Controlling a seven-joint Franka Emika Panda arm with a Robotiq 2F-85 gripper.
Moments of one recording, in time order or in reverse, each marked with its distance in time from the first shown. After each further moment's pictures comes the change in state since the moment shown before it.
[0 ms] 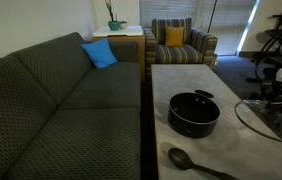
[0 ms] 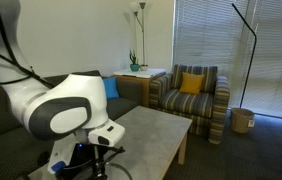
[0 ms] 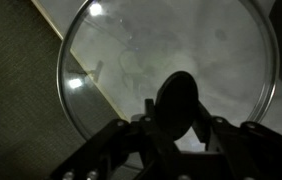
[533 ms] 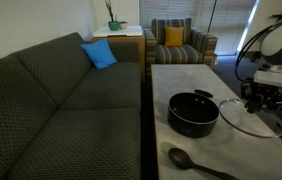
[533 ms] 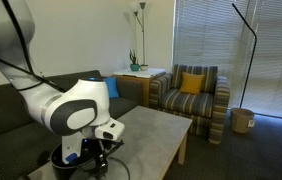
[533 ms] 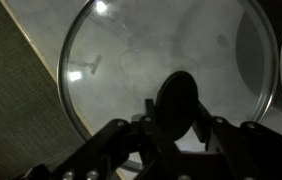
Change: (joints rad) arm 0.026 0.135 0.022 0.230 0.001 -0.103 -0.046
